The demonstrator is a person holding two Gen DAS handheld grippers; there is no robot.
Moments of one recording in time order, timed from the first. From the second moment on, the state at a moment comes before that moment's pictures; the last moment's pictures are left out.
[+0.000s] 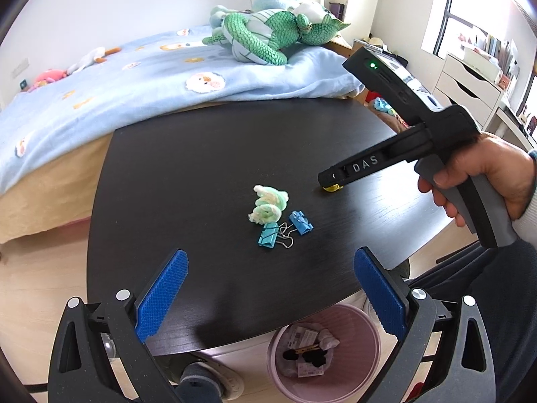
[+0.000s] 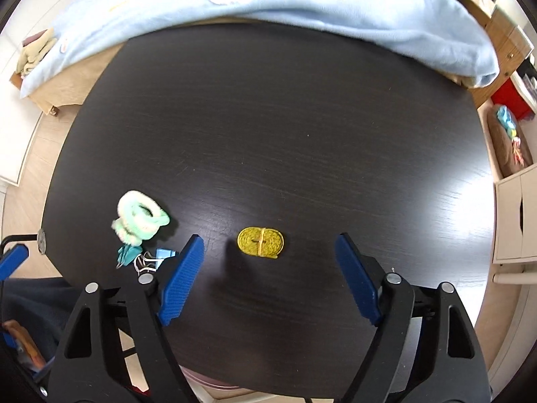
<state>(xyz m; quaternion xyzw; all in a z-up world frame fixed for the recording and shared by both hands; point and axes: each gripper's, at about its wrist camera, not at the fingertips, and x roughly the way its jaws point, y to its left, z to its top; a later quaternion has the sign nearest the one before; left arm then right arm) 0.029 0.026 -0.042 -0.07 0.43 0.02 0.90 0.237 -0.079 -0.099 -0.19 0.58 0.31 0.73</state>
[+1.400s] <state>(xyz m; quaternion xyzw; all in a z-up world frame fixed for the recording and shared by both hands) 0.067 0.029 -0.029 -0.06 0.44 0.00 0.90 0.231 -0.108 -0.079 -0.17 0.57 0.33 0.74</state>
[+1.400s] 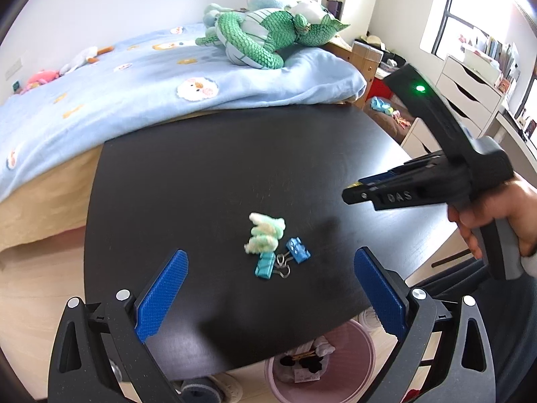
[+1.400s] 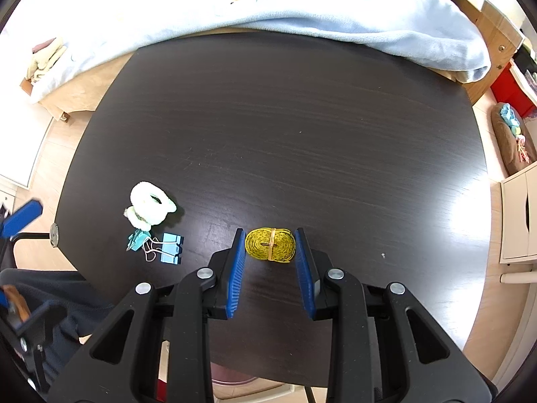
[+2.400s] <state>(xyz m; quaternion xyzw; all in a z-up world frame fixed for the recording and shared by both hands) 0.149 0.040 -0.084 -0.09 0.57 -0.02 0.82 0.241 -0.129 -0.072 -0.16 0.56 0.32 0.74</state>
